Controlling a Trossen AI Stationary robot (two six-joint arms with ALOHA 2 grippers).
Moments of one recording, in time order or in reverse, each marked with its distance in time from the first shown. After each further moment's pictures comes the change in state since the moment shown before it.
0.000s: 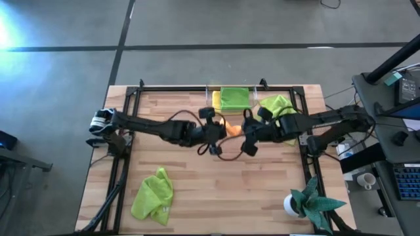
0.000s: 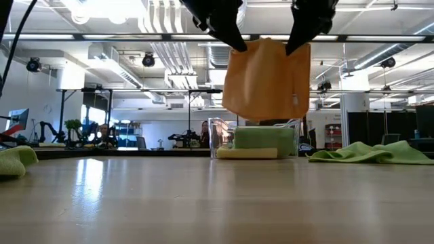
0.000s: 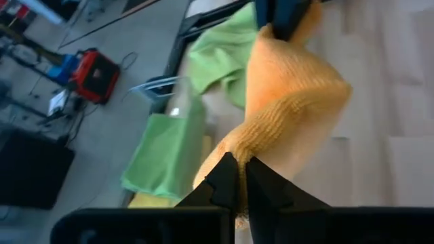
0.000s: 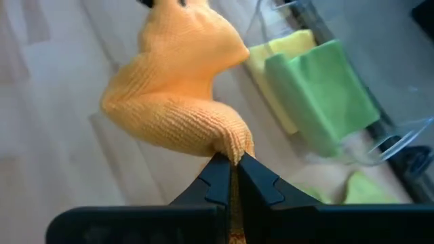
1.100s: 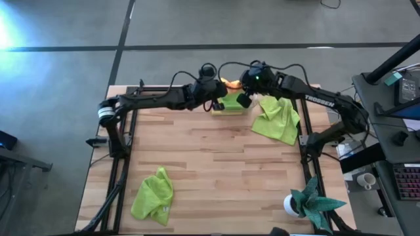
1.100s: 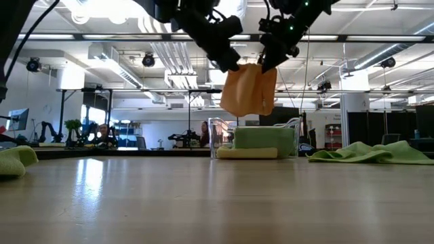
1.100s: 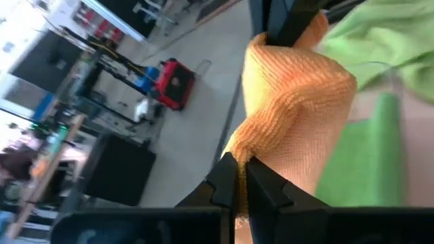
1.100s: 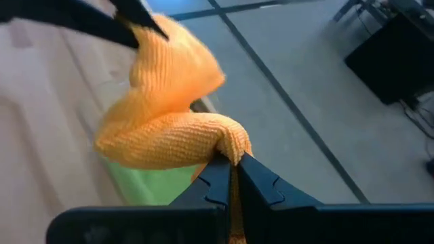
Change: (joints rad) left arm 0.412 0.063 0.015 0.334 0.104 0.443; right arm -0.648 0.029 0.005 0.427 -0.248 -0.629
